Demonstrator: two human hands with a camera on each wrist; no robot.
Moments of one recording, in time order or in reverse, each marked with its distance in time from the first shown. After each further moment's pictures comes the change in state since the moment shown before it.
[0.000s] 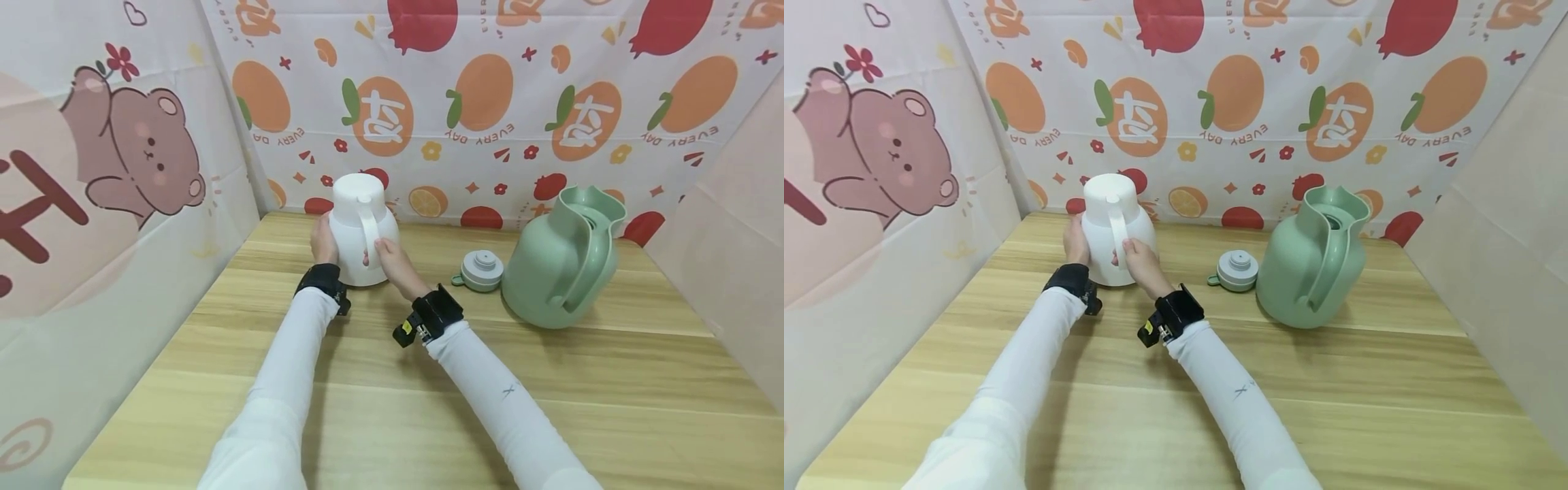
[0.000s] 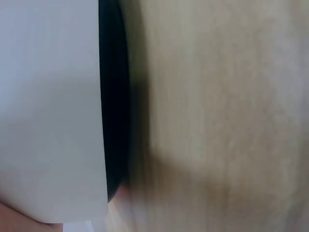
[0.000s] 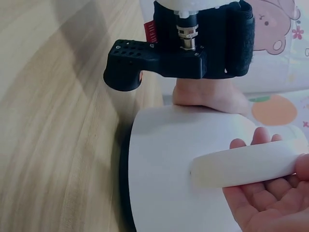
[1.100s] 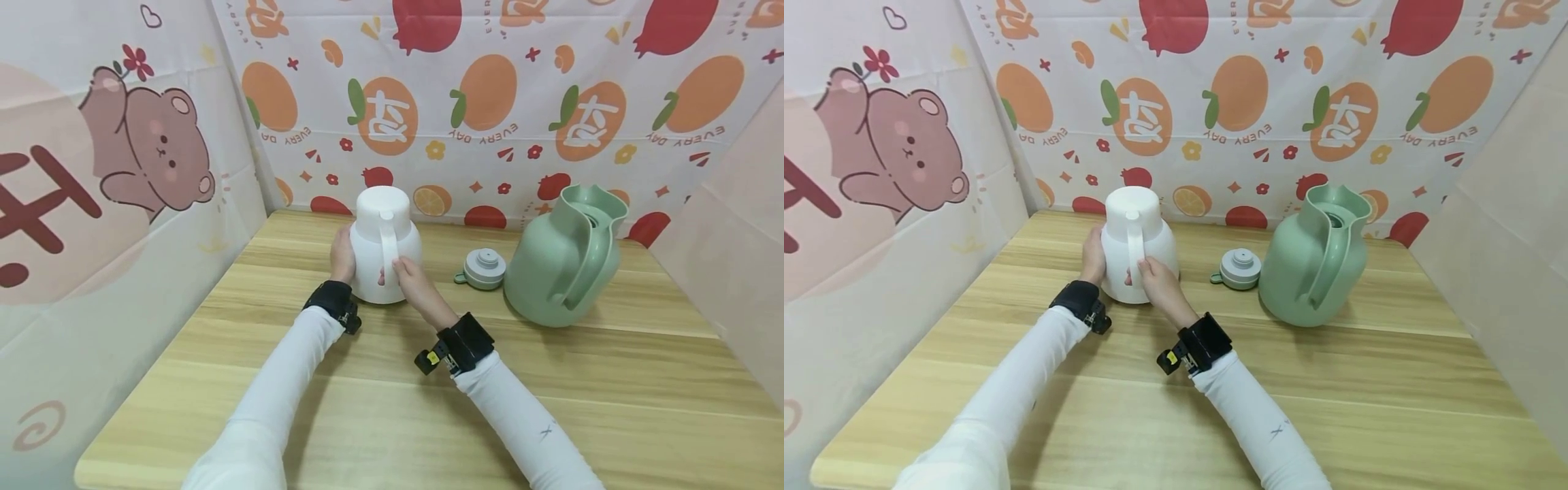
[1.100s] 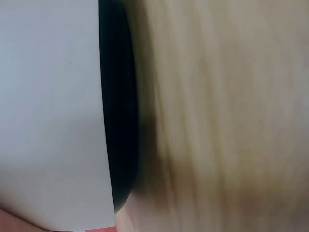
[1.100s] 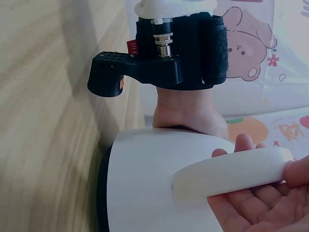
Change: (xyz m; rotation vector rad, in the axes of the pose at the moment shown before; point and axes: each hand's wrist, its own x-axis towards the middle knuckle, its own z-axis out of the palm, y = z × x) left_hand -0.051 0.002 0.003 0.061 -0.169 0.052; right_hand -0.058 0.000 -0.017 -0.012 -0.055 0.018
